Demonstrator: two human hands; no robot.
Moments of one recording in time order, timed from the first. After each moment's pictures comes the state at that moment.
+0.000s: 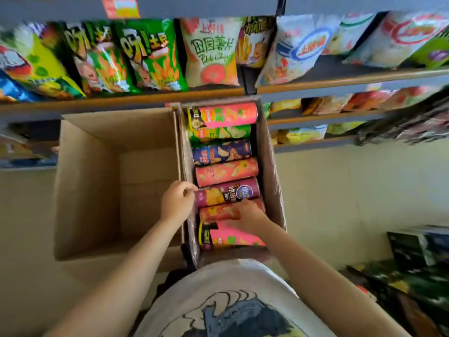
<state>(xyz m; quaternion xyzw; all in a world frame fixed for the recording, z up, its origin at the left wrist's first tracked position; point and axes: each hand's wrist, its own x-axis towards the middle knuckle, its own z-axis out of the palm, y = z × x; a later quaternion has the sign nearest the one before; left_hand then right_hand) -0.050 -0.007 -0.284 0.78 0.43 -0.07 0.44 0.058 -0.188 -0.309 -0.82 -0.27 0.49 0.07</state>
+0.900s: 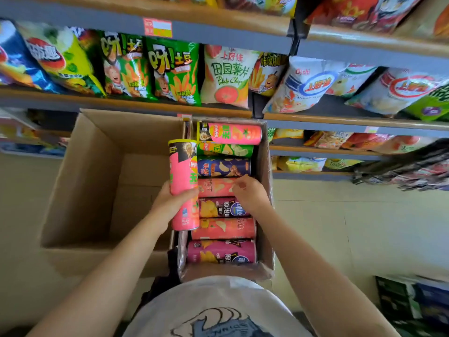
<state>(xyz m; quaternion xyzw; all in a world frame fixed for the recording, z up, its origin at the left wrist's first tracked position) -0.049 -0.001 -0.260 0.49 0.53 -0.01 0.69 0.126 -0.148 -0.272 -0.89 -0.19 0.34 0.23</state>
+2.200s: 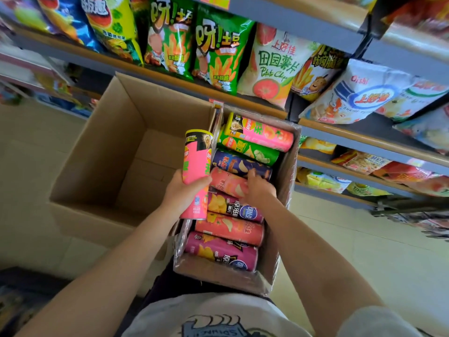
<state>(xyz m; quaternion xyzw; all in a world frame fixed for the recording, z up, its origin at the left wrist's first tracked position) -0.047 -0.015 -0.275 0.49 0.59 0.08 0.64 0.154 -0.113 -0.339 -0.84 -0.40 0.33 -0.12</state>
